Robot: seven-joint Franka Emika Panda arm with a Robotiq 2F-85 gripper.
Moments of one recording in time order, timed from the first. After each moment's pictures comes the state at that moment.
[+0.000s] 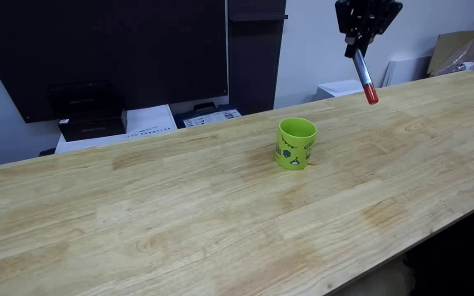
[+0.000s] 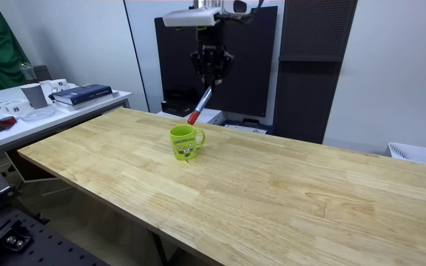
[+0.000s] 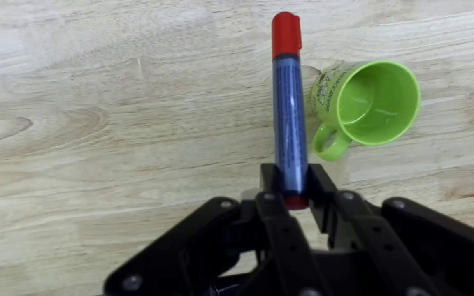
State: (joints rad) arm -0.09 0.28 -0.10 -2.05 0.09 2.28 -0.02
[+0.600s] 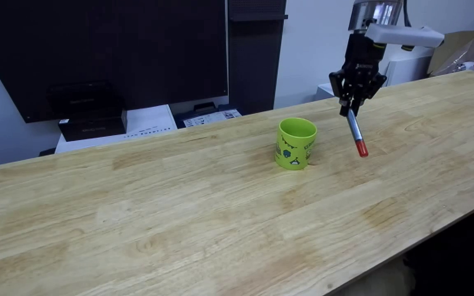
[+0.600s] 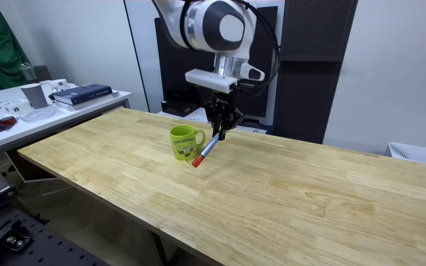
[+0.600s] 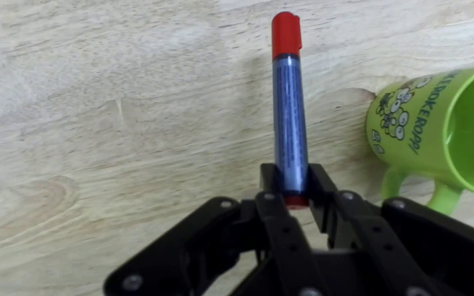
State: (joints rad) arm -0.16 0.59 -0.08 -1.95 0.19 2.33 -0.06
